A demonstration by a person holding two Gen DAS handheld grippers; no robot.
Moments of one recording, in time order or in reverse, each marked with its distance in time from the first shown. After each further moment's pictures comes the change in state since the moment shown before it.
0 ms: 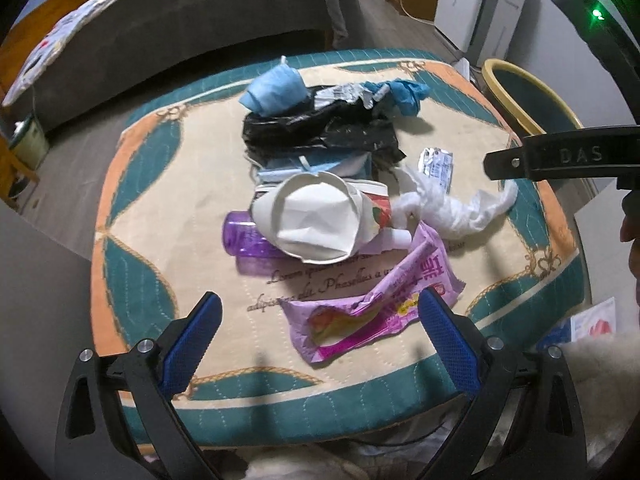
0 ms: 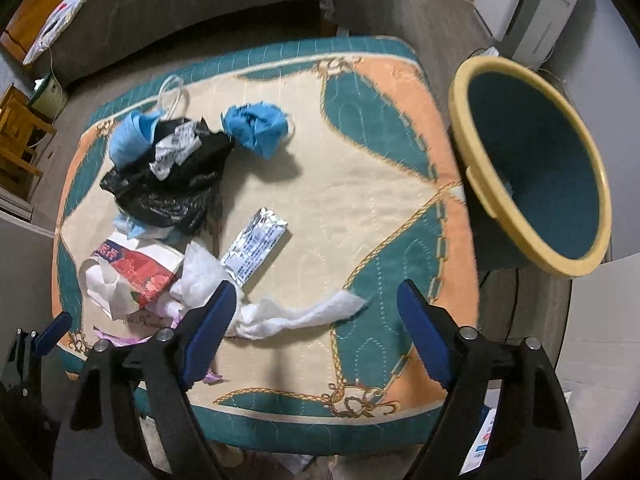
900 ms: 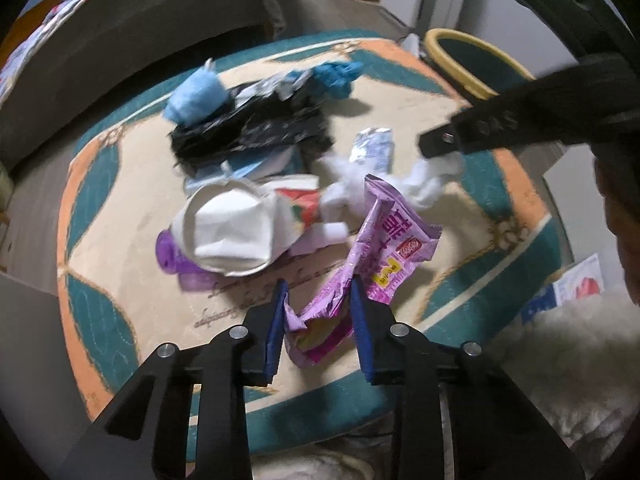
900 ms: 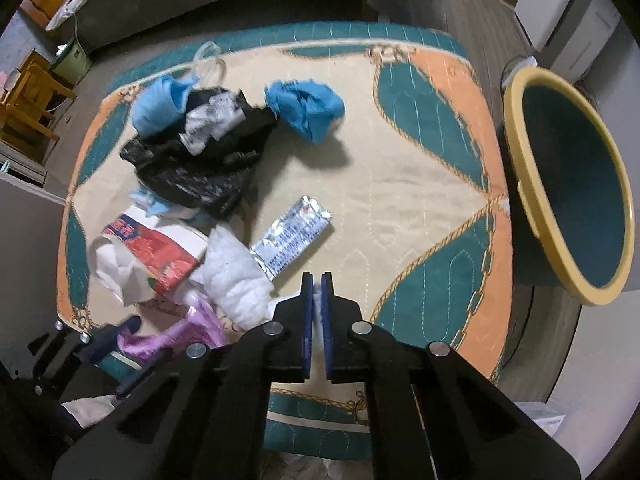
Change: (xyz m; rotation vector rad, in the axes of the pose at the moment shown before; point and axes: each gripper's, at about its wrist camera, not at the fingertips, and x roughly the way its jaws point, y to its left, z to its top) left arm 0.006 -0.031 0.004 0.144 0.021 -0.120; right arm 0.002 0.027 0.010 -0.106 0.024 0.063
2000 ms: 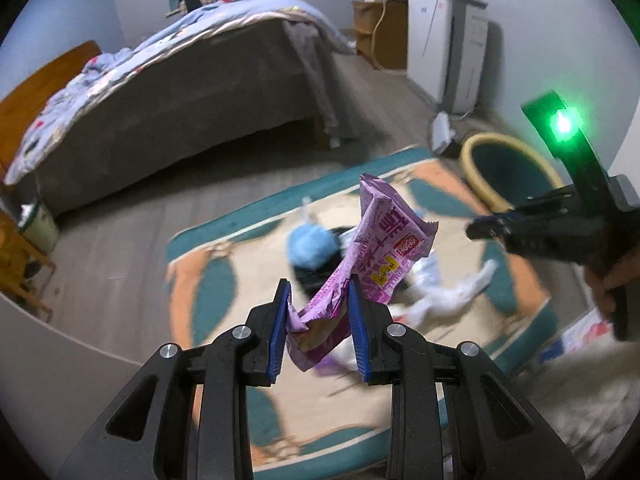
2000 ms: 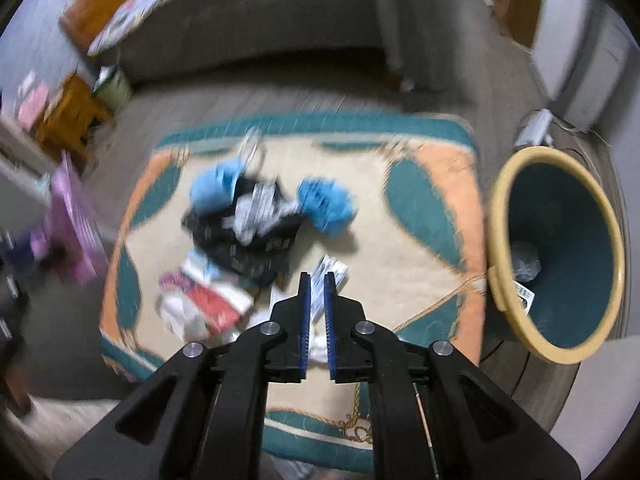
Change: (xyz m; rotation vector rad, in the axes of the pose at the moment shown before) left arm -0.114 0.063 0.065 0.019 -0.215 0.162; right arm -0.043 -0.003 0.024 -0.123 -0.100 0.111
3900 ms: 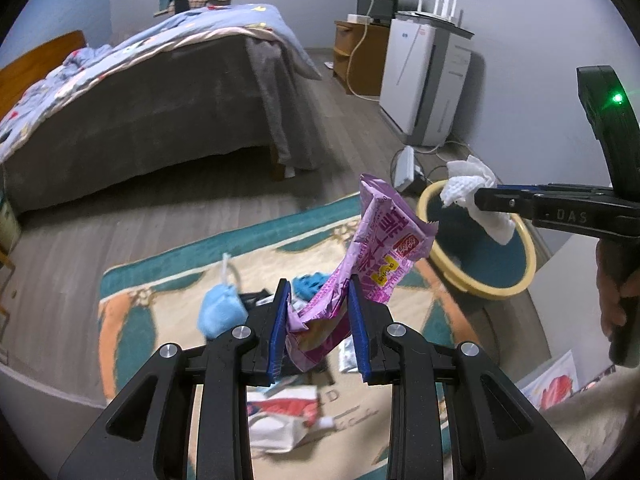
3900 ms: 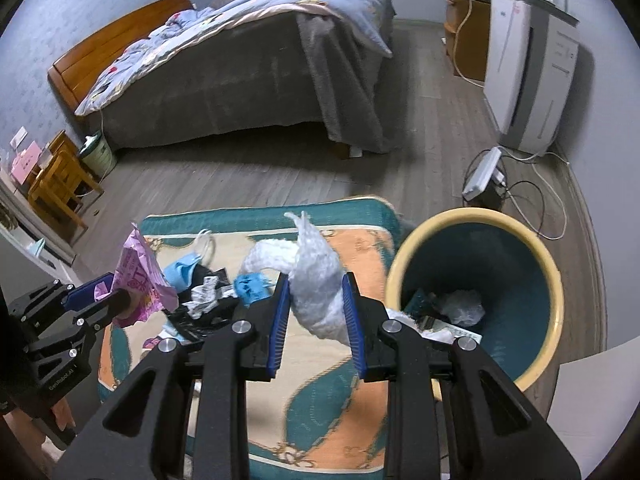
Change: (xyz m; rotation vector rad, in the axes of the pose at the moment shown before) left arm 0.035 -0.065 0.066 -0.076 -0.083 -0.156; right arm -0.106 -0.100 0.024 0.141 -0.278 -0.082
